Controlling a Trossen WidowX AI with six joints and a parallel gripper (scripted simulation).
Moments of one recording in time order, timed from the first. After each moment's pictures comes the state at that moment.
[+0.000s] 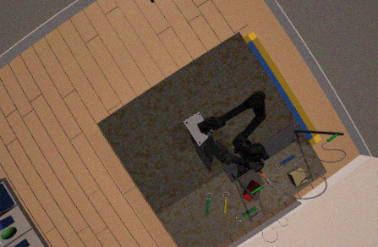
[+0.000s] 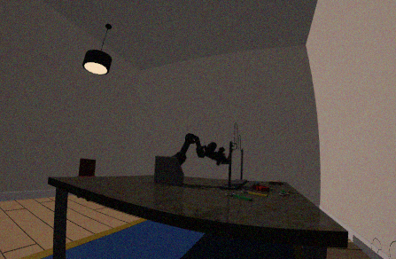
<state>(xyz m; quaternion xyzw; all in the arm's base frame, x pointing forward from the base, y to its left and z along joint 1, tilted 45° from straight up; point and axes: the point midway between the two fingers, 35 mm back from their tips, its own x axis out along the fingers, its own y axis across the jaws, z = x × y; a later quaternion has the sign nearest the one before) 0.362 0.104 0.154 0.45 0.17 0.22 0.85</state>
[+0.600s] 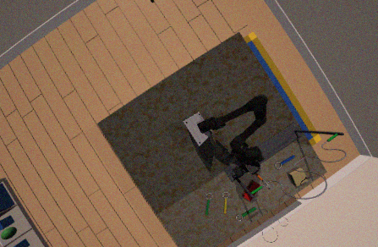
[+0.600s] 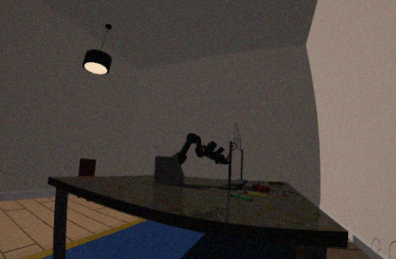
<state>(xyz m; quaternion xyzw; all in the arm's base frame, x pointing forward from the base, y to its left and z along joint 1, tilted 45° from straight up) 0.366 0.082 0.127 0.39 0.18 0.20 0.88</state>
